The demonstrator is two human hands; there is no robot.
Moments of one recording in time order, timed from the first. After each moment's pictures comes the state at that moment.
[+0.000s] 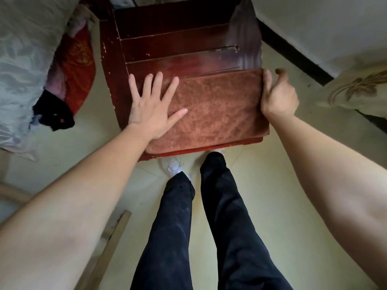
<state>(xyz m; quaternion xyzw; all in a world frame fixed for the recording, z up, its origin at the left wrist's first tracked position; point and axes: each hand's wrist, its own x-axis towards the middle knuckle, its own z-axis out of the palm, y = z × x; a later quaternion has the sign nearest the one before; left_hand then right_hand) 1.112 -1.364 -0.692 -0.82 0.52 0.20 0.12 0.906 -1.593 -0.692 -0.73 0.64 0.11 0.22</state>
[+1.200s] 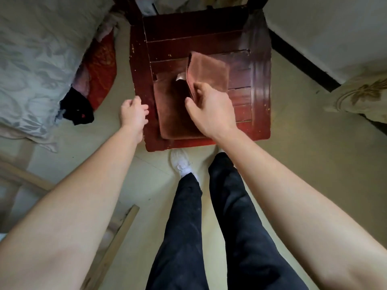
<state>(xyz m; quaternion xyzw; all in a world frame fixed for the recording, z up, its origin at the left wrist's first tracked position) 1.134 -1.312 -0.660 -0.81 -0.21 0.37 -0.39 1.005 -1.453 -0.595 -0.81 0.42 0.11 0.39</state>
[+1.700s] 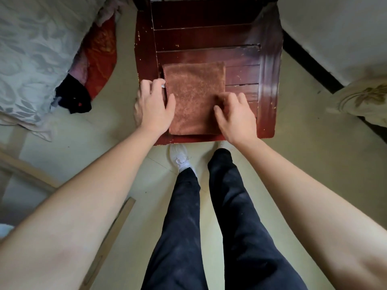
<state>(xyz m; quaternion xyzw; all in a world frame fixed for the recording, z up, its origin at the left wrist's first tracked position) 1.110 -1.317 -0.654 -0.93 0.23 0.24 -0.14 0.950 -1.457 -0.639 -0.83 0.43 0.12 0.34</state>
